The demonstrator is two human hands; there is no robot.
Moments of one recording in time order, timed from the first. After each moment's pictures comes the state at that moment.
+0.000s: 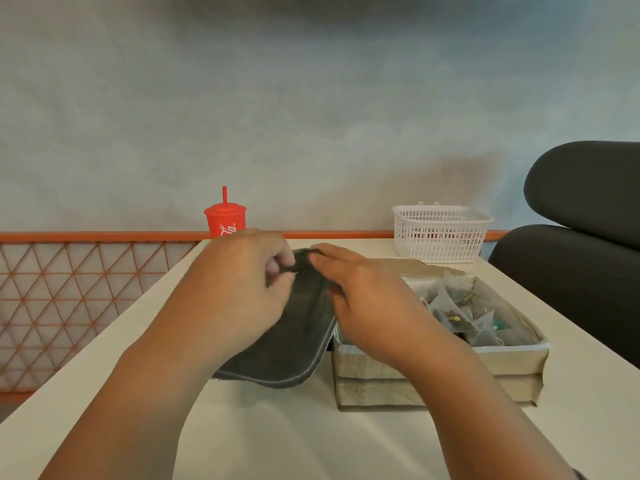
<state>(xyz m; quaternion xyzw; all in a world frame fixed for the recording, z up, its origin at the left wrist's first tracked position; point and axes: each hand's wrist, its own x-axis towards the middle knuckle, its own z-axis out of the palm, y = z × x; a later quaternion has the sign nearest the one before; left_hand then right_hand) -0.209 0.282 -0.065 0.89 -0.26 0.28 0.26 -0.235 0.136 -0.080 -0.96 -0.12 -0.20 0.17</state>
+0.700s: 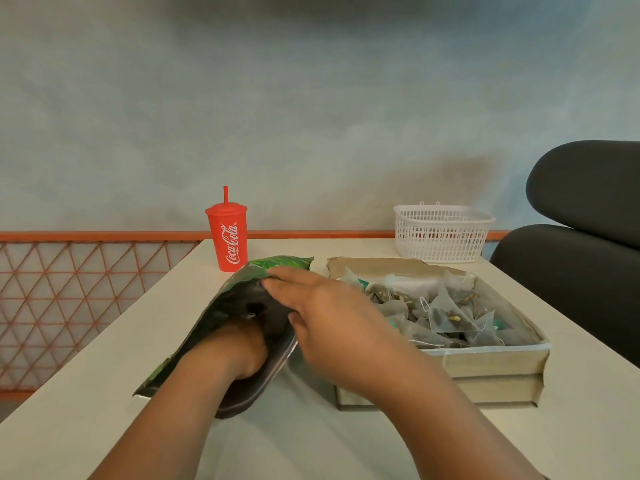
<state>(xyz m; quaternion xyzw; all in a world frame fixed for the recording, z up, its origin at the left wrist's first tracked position) -0.136 0.281 -0.154 0.99 -0.14 -0.06 -0.04 -0.243 0.162 -0.082 -0.96 -0.21 -0.15 0.15</state>
